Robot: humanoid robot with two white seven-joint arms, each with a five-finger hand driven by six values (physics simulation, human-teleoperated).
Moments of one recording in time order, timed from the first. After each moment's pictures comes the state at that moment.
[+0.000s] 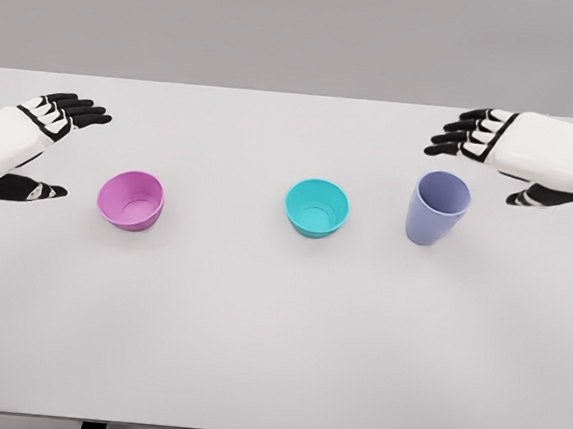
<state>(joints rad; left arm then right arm) -0.11 0.90 -0.14 -1.61 -0.37 -0.61 -0.10 -0.54 -0.97 0.35 -1.70 0.27 -0.61 0.61</state>
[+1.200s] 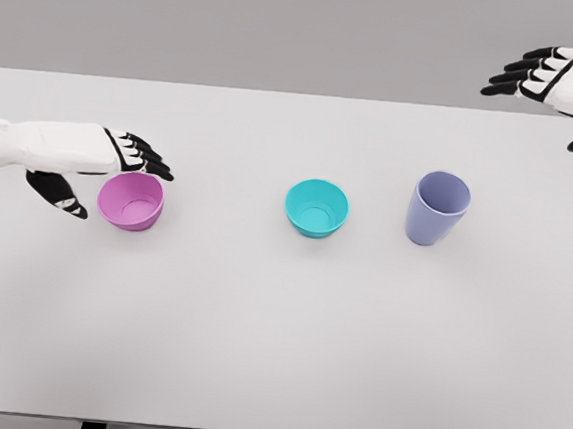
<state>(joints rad) -0.79 1.02 -0.84 -1.53 -0.07 -0.61 -0.61 -0.75 -1.04 0.44 -1.58 0.27 -0.61 0.61</state>
